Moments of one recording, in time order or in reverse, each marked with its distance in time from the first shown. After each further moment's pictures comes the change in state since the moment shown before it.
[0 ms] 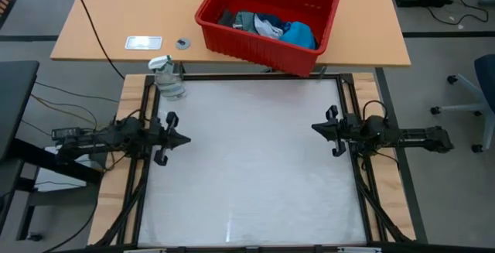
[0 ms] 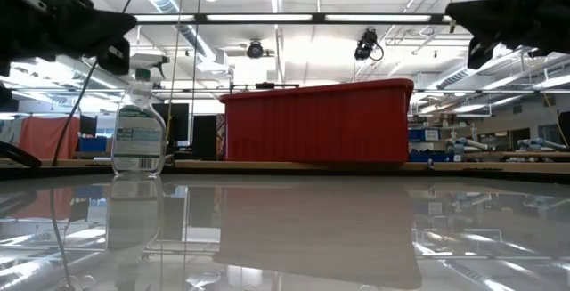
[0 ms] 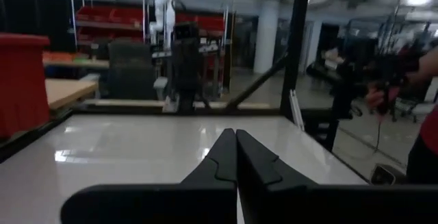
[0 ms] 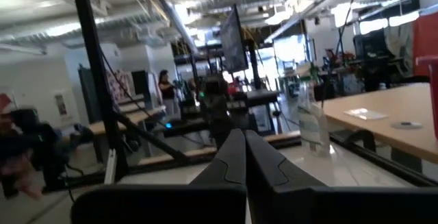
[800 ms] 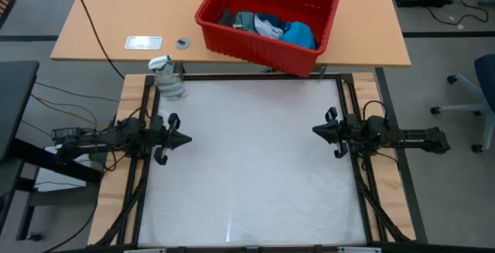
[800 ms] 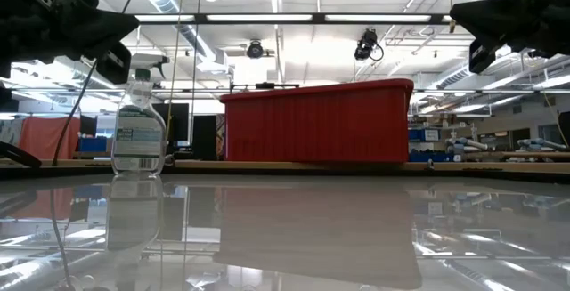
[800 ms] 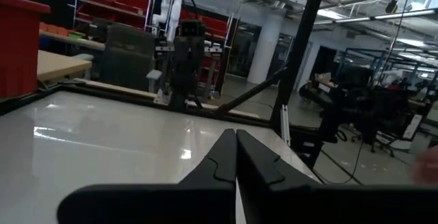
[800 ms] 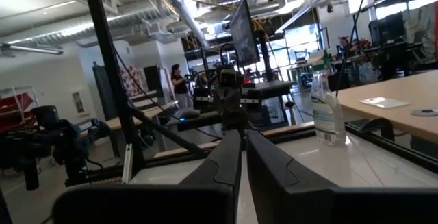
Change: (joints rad) left arm 0.000 0.019 -0.040 0.085 -0.018 -0.189; right arm 0.000 -0.059 0.002 -0.074 -0.044 0.048
